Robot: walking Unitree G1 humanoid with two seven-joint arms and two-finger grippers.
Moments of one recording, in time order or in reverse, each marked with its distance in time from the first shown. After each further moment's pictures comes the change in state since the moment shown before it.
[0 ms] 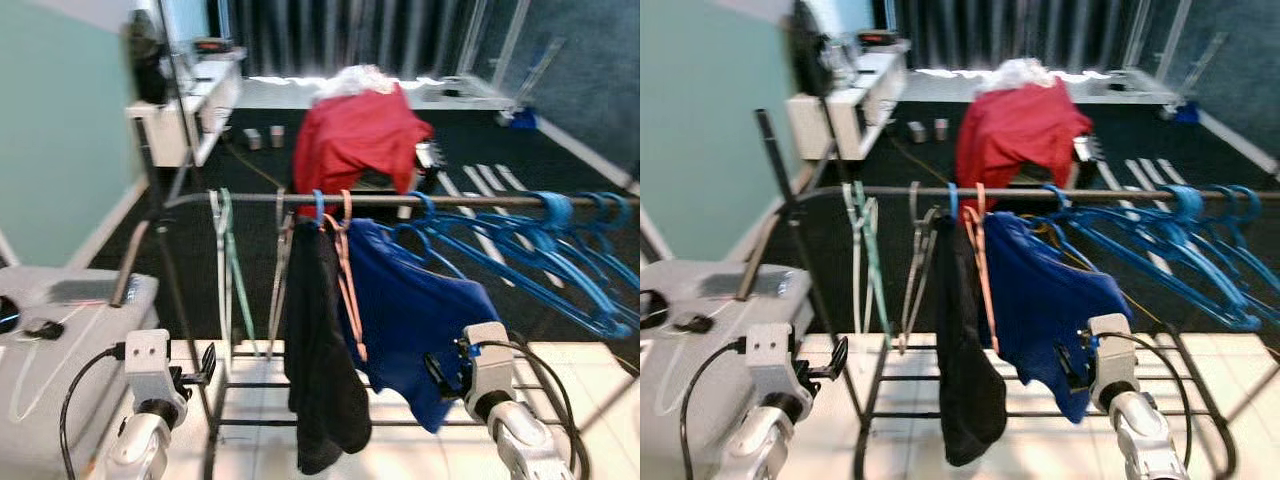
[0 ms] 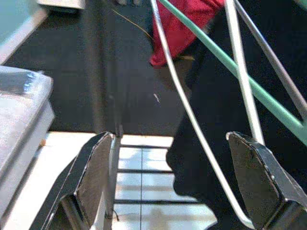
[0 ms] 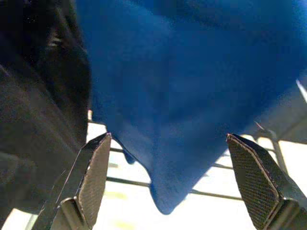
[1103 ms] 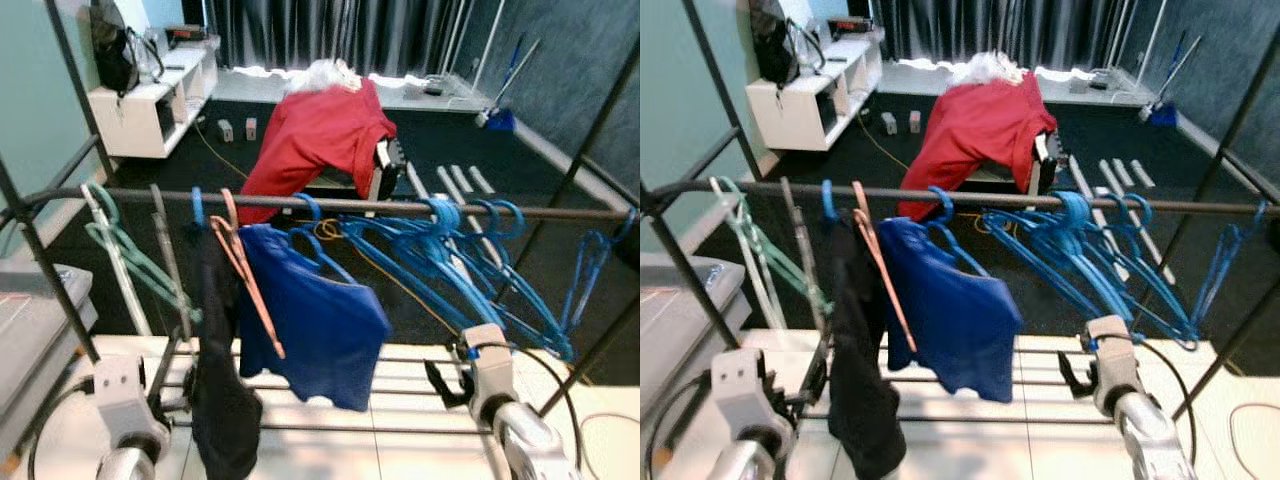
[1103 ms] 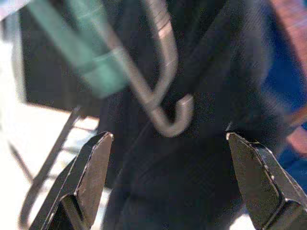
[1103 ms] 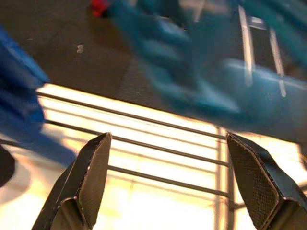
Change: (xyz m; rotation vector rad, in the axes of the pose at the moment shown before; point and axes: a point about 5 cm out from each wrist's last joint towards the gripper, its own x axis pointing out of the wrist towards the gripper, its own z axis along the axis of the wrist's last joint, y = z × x) left arm -0.036 0.007 0.024 -0.158 -0.033 0.039; right arm -0.004 -0.009 0.000 -0.060 0.065 0.029
